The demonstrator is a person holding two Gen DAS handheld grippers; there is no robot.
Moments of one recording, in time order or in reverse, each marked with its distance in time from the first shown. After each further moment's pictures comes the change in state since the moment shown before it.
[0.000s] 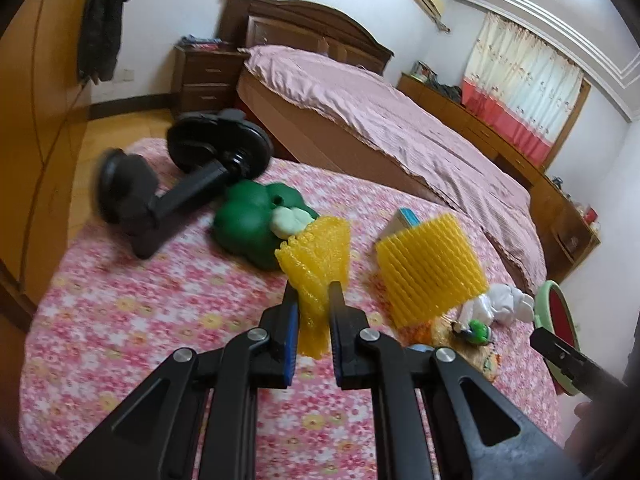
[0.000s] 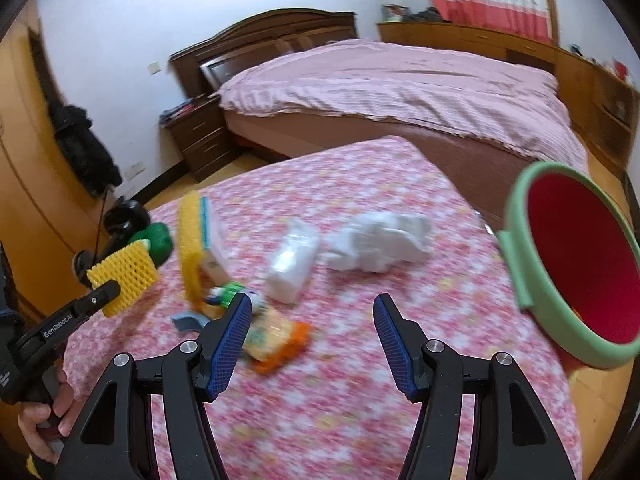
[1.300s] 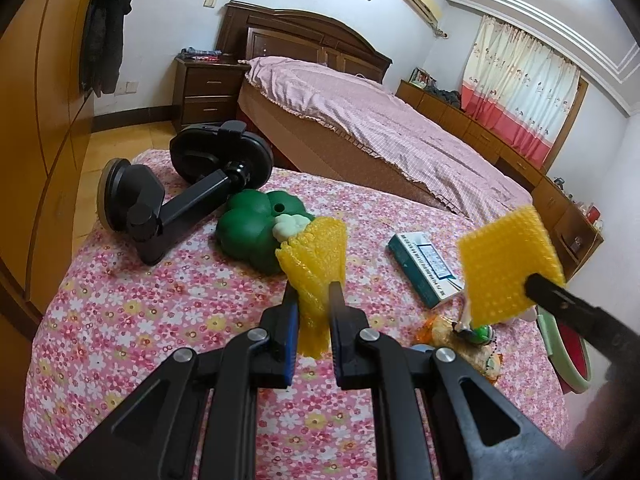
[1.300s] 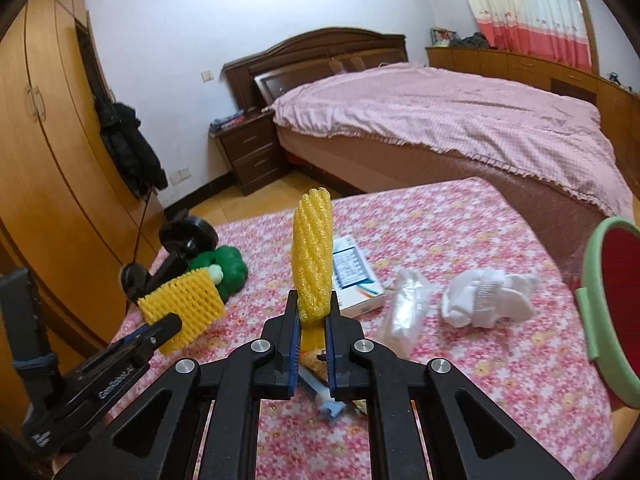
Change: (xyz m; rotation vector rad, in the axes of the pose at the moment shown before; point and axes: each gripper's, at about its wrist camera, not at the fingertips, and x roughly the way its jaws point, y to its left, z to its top) left arm -0.007 -0.002 -0.006 0.025 -0.035 0.002; right arm -0.001 0.051 0.020 -0.060 -0.104 0.123
